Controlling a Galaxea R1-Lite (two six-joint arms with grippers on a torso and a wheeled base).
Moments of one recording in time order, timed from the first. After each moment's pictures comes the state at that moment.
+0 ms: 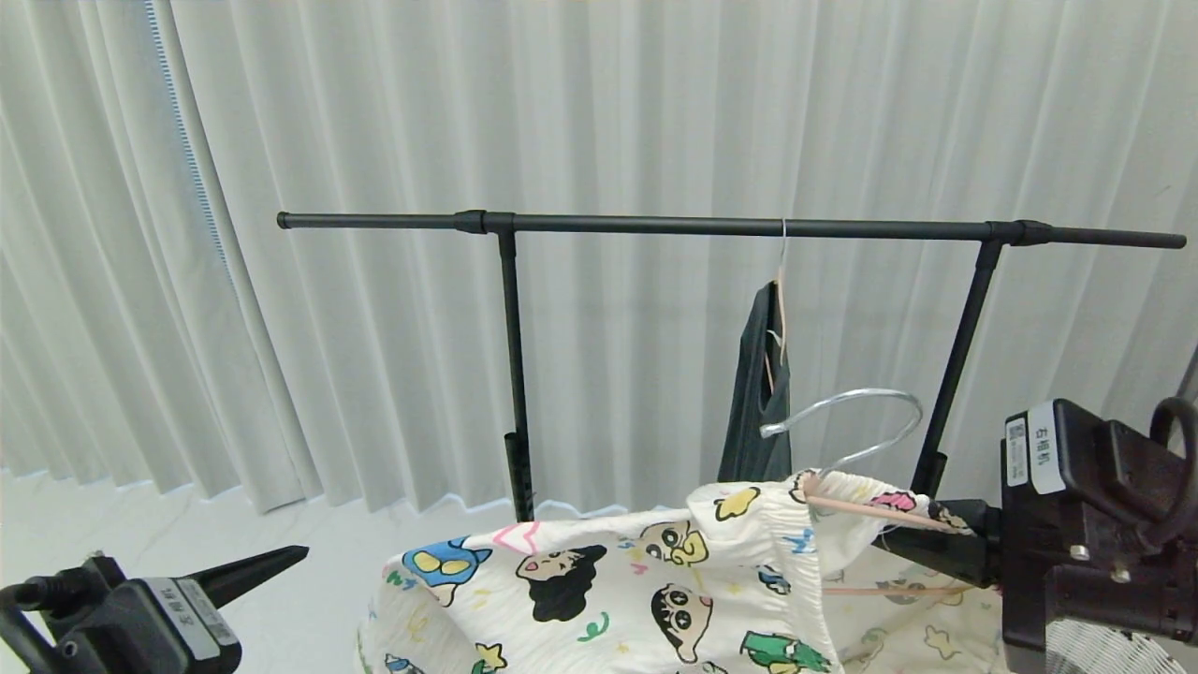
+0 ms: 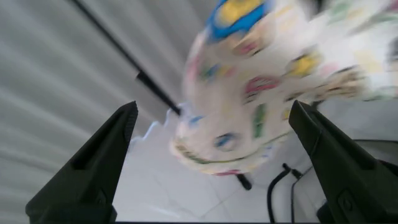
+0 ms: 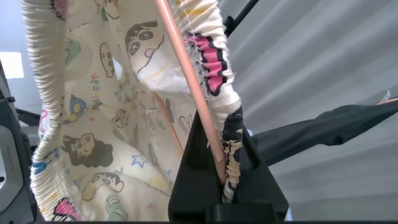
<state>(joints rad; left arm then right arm) -0.92 0.95 -0.29 -0.23 0.44 0.26 0.71 1.26 -0.61 -0.26 0.31 -0.46</state>
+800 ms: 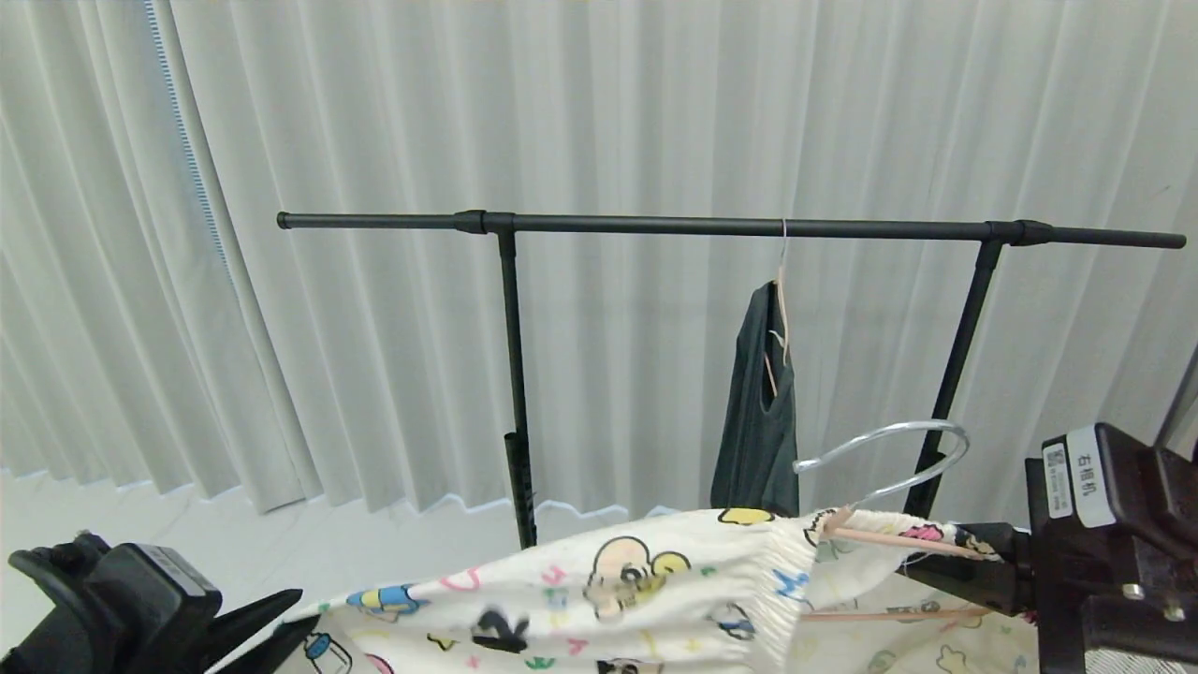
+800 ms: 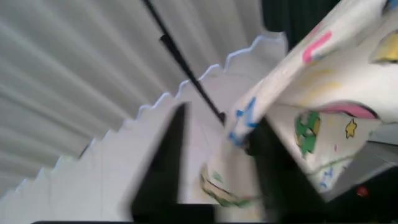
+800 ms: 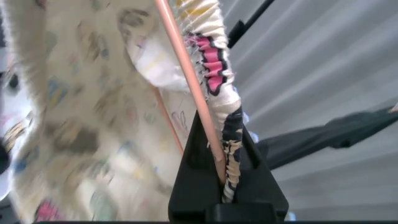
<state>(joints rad) -0.68 0.94 -0.25 -0.23 0.36 0.24 0.71 1.20 -0.59 -0.22 0.32 -0.46</state>
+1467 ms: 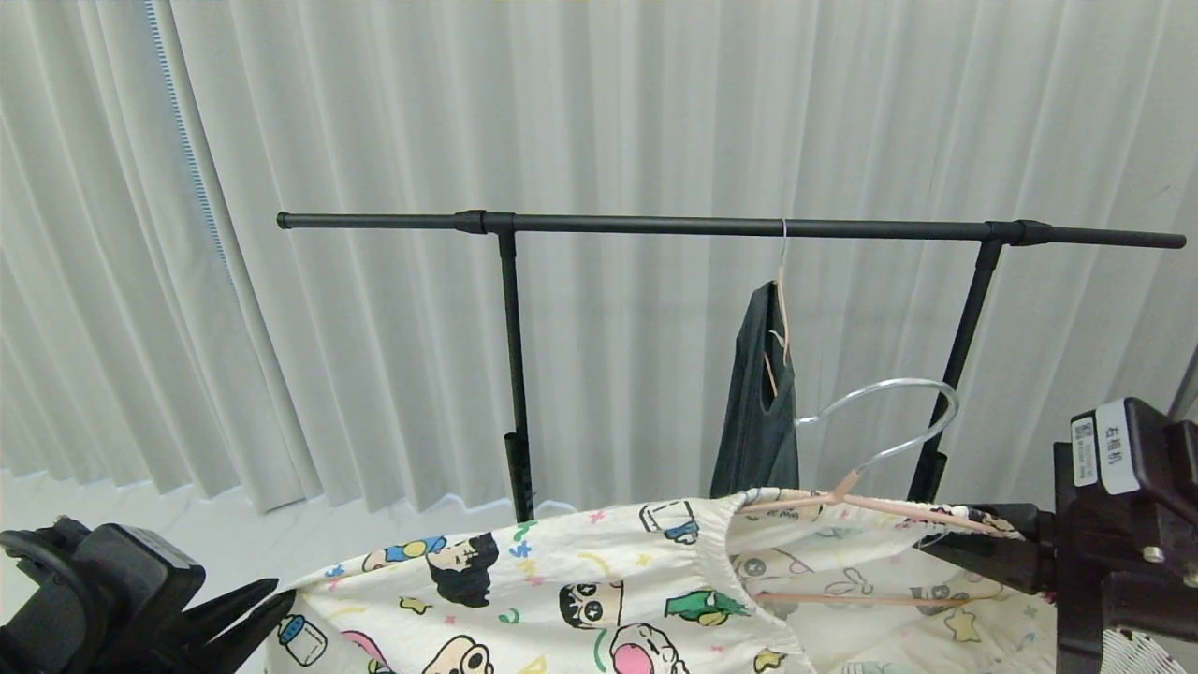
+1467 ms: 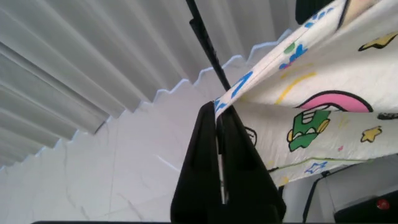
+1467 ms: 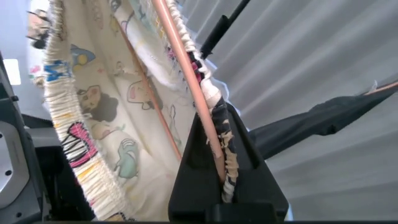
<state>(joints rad) -0.60 0.94 -0.25 -0.23 0.36 0.25 0.65 1.18 -0.59 -0.22 0.32 -0.45</state>
